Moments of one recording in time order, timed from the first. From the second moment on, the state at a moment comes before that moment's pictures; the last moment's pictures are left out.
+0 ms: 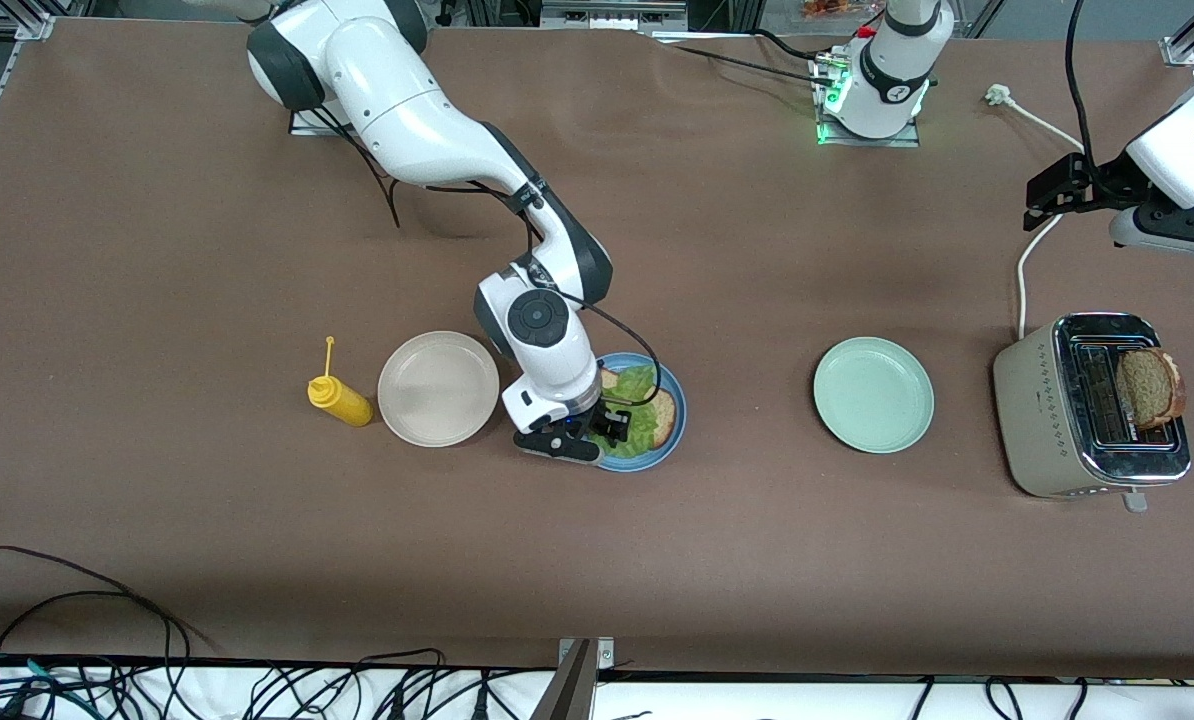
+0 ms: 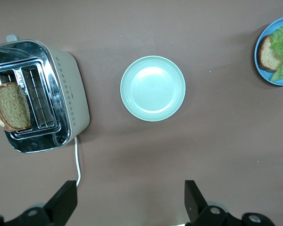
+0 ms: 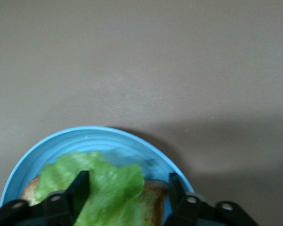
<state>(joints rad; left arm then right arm) 0.05 -0.03 -0.09 -1.62 0.01 1.51 0.14 0.73 1.12 -0.12 -0.95 0.13 2.31 0.83</state>
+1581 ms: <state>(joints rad) 0.05 -0.03 -0.09 -1.62 0.01 1.51 0.14 0.44 0.75 -0.14 -1.08 0.17 1.90 -0.10</state>
